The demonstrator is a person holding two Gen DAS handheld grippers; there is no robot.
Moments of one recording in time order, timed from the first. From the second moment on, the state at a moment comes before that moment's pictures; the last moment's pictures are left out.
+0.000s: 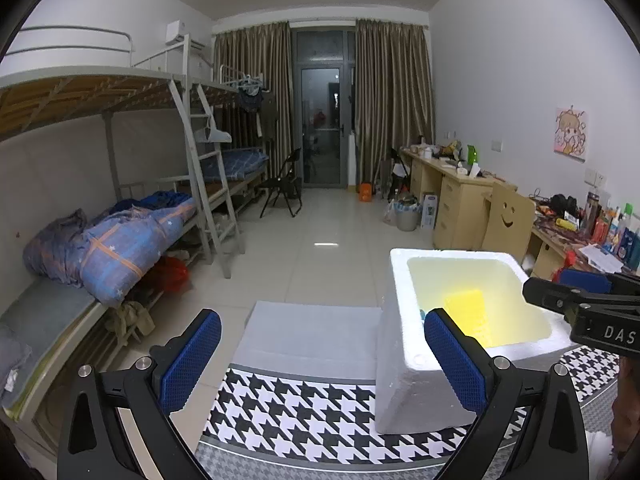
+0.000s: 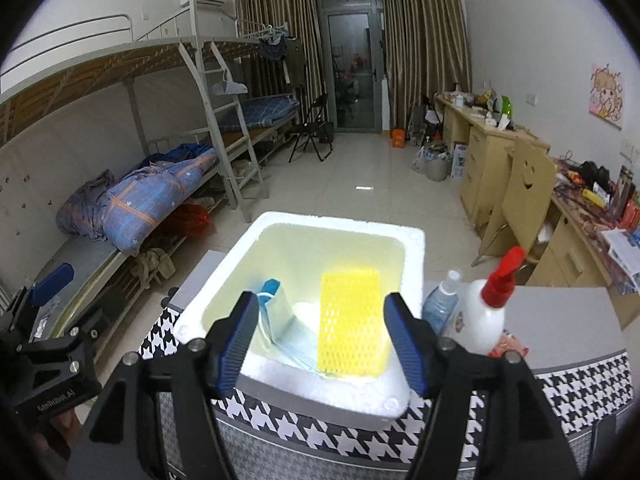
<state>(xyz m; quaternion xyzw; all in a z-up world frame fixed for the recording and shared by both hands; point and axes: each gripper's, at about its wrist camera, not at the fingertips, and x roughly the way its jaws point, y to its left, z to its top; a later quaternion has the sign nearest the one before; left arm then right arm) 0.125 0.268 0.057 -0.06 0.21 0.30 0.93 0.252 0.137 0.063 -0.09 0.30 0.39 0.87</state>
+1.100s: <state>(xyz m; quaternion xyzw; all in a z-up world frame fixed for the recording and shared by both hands) 0.053 0.184 0.097 -0.04 0.16 0.26 0.95 0.168 0.047 0.100 -0.06 0.21 0.38 0.90</state>
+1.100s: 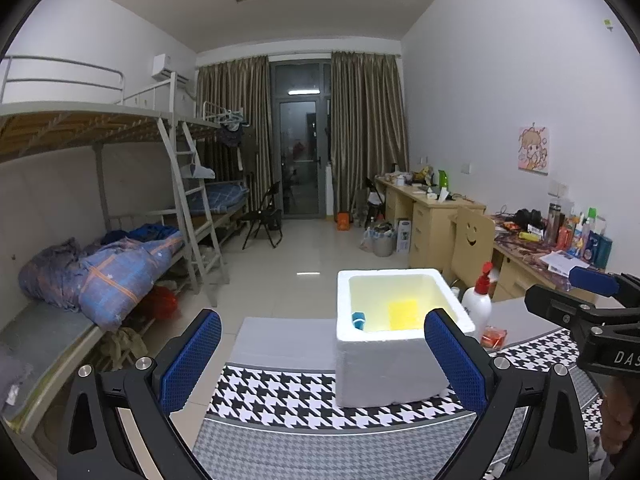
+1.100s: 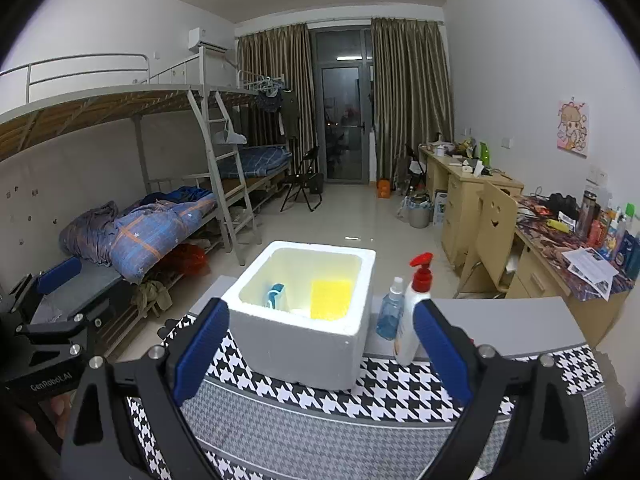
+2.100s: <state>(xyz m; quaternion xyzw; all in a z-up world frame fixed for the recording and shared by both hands) 0.002 0.129 0.077 -0.02 0.14 0.23 0.96 0.108 -0.025 0.085 -0.06 0.17 0.36 0.92</state>
